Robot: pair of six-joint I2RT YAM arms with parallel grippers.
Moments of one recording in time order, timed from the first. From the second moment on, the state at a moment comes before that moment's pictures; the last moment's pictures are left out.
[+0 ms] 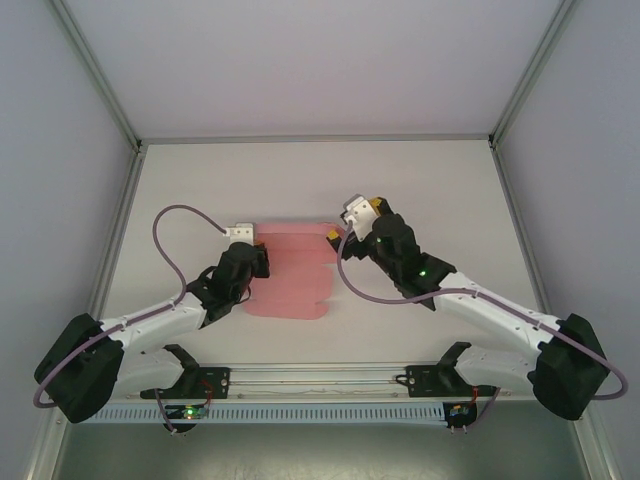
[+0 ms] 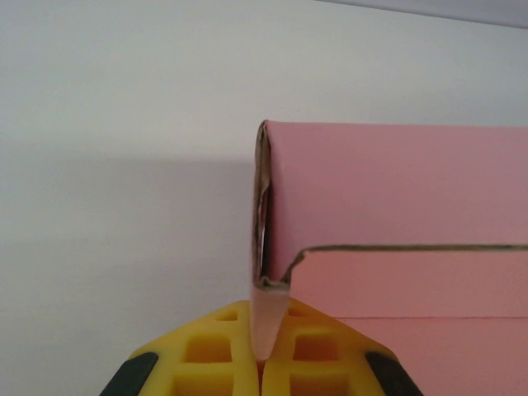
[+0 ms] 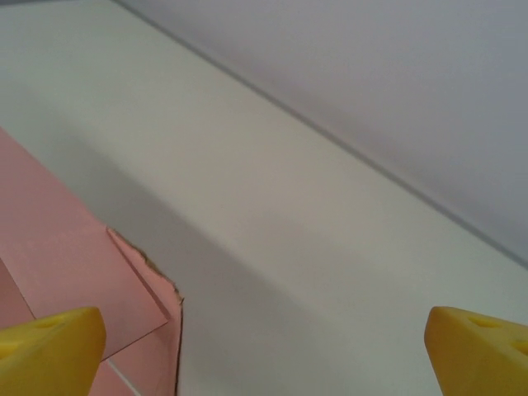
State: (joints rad) left arm -0.62 1.16 0.45 0.16 -0.32 -0.45; right arm 0.73 1.16 0.73 0.04 0.24 -0.19
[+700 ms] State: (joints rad) left arm -0.62 1.18 0.45 0.19 -0.21 -0.48; right arm 0.73 1.26 0.68 0.20 0.06 -0.10
